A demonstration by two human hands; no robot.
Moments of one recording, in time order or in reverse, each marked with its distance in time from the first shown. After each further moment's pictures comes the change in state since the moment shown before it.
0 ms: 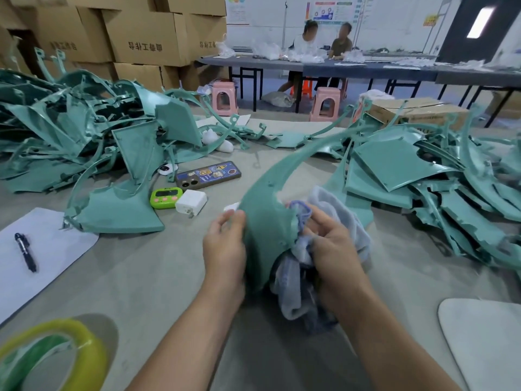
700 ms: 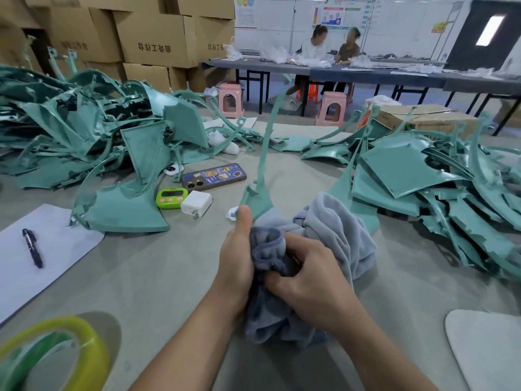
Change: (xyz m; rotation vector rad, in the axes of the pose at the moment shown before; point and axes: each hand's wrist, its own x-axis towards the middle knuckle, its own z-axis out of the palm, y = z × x) left_hand -0.020 0.010 0.000 -0.127 -0.459 -0.065; right_hand -0.016 0.004 0.008 -0.797 -0.225 -0.310
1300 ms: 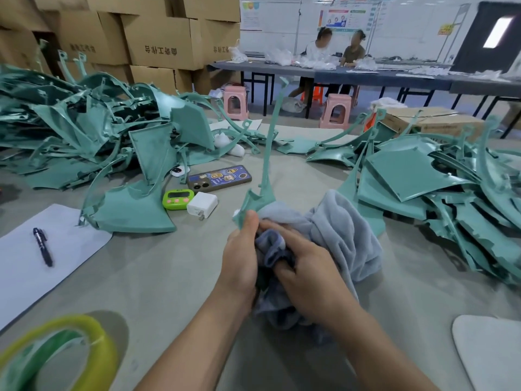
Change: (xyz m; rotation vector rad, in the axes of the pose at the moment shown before) left_hand 0.001 -0.001 -0.001 0.003 0.123 0.070; right_hand 0.011 0.003 0.008 -0.114 -0.012 0.002
